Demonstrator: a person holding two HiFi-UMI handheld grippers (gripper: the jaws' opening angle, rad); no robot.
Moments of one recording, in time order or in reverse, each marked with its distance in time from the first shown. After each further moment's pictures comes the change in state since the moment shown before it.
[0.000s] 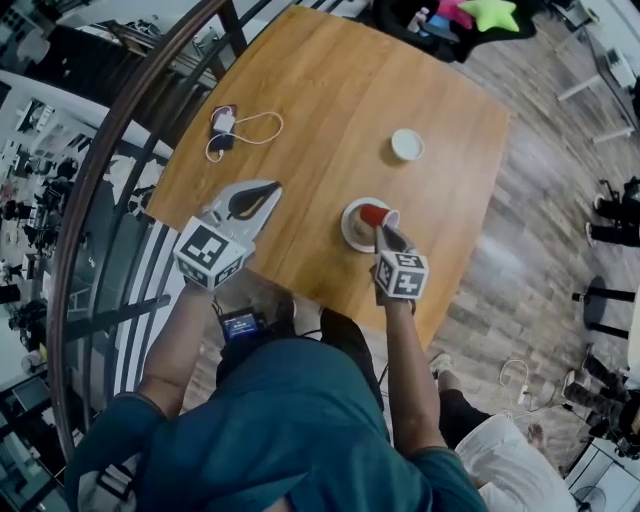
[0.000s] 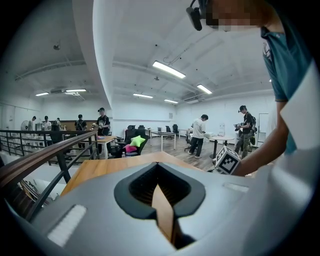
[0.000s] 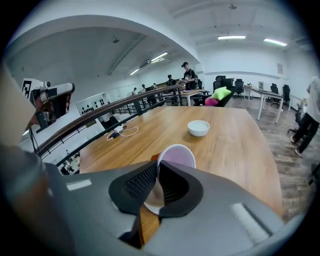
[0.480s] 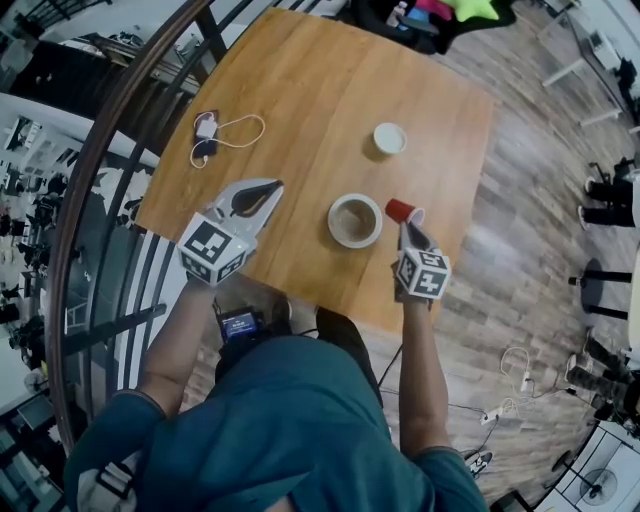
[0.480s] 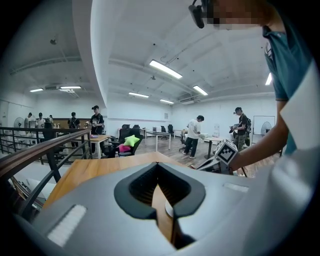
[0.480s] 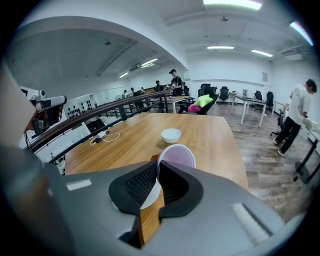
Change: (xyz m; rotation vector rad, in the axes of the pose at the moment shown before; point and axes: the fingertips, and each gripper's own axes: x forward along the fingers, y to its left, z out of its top) left arm 0.036 -0.021 -0.009 -0.006 0.001 -0.065; right arm -0.047 -0.081 0.013 0.025 -0.068 -0.154
